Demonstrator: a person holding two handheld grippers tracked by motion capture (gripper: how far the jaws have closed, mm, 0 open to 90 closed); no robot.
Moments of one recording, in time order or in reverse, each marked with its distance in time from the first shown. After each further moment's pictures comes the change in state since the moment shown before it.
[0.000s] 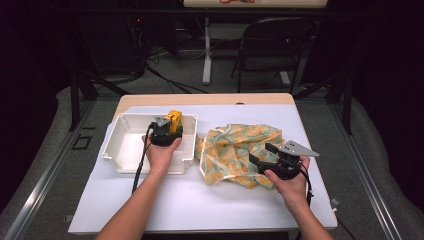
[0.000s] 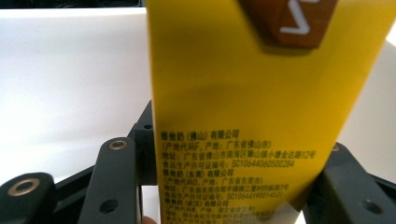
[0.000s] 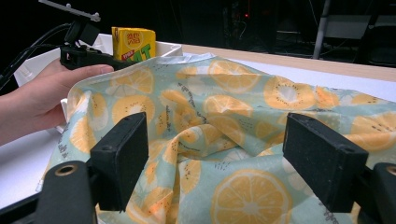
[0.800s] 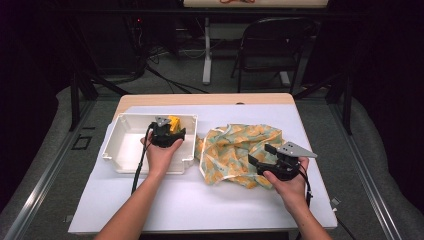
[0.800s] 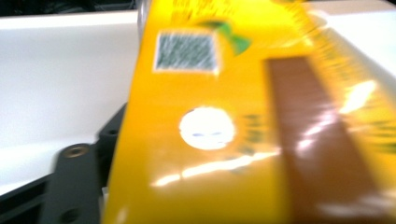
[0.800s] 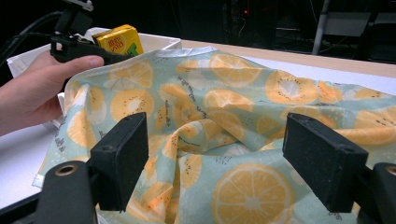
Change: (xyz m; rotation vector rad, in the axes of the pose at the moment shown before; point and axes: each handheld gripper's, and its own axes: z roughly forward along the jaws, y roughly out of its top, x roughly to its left) left arm -0.006 0.006 -0.014 0.008 -0.025 0.013; right arm 0.002 -0.003 0.001 0.019 -0.008 -0.014
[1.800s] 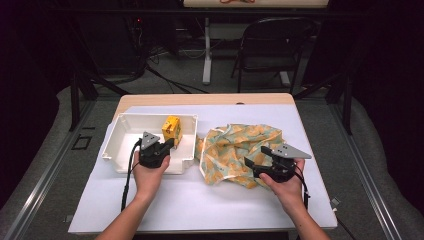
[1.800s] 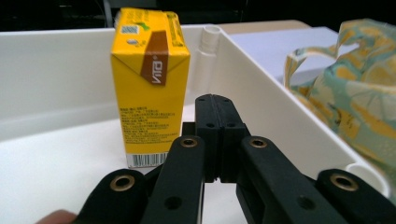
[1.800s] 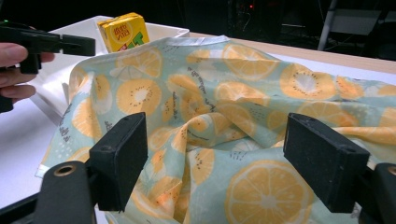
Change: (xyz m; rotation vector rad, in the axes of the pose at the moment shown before) left arm -0.015 -0.029 -0.077 -0.076 -0.123 0.043; right arm 0.008 -0.004 0.008 0.023 0.011 -0.032
